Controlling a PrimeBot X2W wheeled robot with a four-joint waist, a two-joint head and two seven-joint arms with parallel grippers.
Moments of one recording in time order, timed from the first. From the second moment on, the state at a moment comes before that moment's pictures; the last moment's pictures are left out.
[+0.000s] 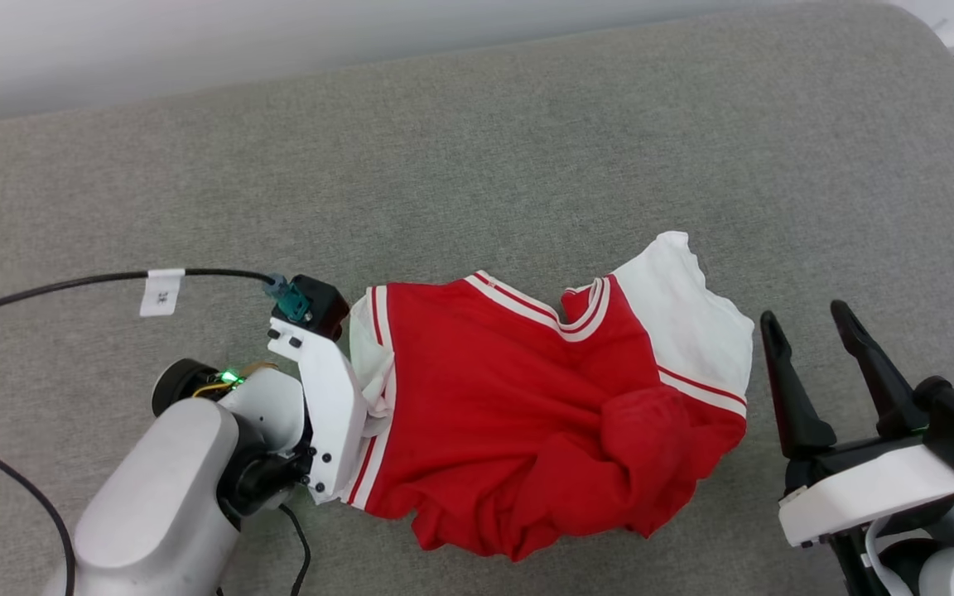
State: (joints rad) left arm -0.51 0.39 -0.53 0.29 -0.66 -0.12 0.78; right arm -0.04 -0.05 0.02 -0.20 0.17 0.13 0.06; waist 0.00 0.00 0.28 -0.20
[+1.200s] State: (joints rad) left arm -0.53 0.31 -0.57 0.08 -0.54 -0.08 0.47; right arm -0.59 -0.28 -0.04 0.44 0.34 0.13 0.92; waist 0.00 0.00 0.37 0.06
